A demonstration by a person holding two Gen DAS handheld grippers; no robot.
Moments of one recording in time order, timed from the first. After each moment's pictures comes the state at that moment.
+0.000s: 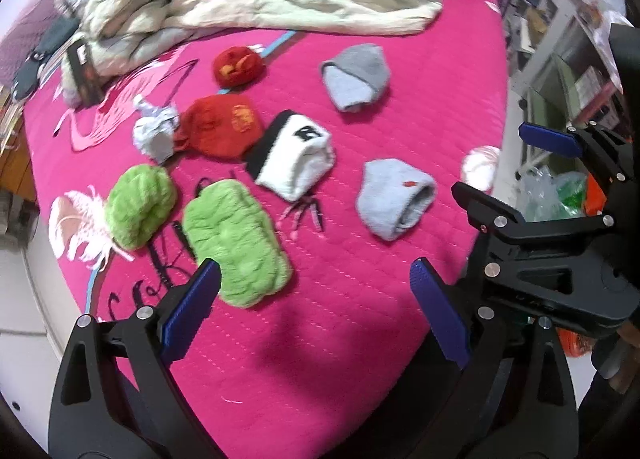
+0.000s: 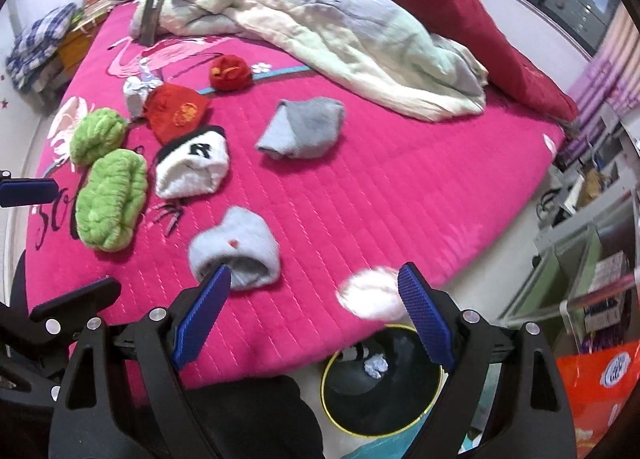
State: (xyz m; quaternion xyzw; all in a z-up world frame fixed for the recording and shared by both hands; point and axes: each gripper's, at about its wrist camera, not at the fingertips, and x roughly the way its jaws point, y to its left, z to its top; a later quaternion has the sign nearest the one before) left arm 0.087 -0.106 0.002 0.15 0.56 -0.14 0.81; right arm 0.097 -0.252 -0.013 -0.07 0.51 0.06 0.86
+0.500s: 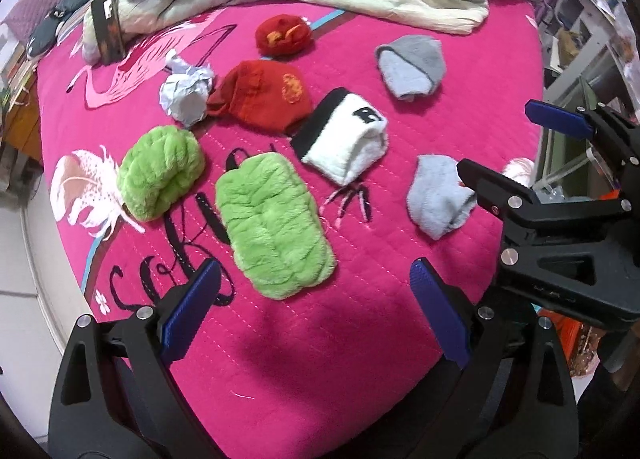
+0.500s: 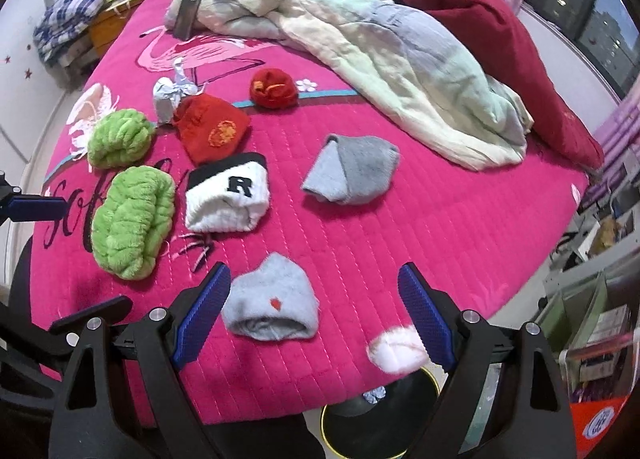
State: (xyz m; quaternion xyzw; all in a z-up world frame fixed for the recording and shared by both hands) left arm 0.103 -0.074 -0.014 0.11 0.59 -0.09 0.80; right arm 0.127 -0.215 -0.013 -0.11 0.50 0.12 0.85
